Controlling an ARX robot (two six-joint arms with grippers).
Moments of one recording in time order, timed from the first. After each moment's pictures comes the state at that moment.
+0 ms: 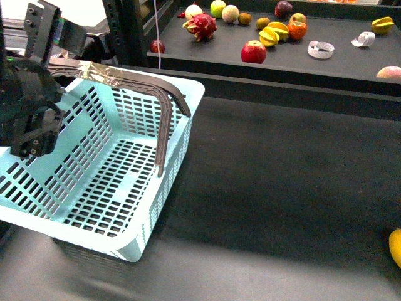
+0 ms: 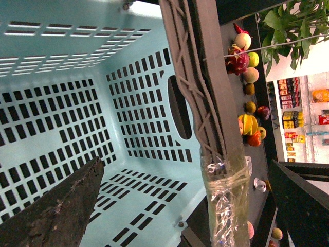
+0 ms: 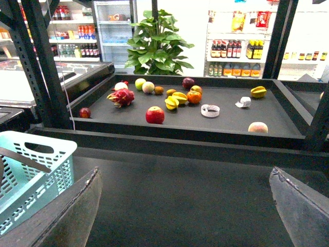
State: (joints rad) left arm -0.20 1.95 0.77 0.73 -0.28 -1.23; right arm 0.00 0.00 0.01 0.00 0.00 0.00
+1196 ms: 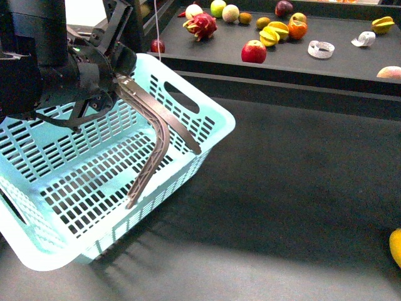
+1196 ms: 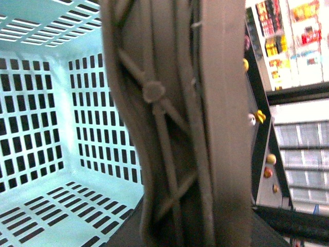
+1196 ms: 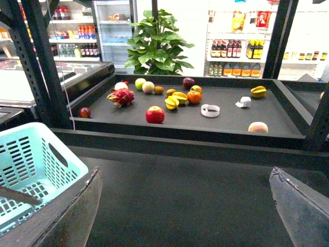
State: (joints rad) left arm -0.26 2.08 0.94 0.76 -0.06 -1.07; right arm 0.00 0.00 0.01 0.00 0.00 0.00
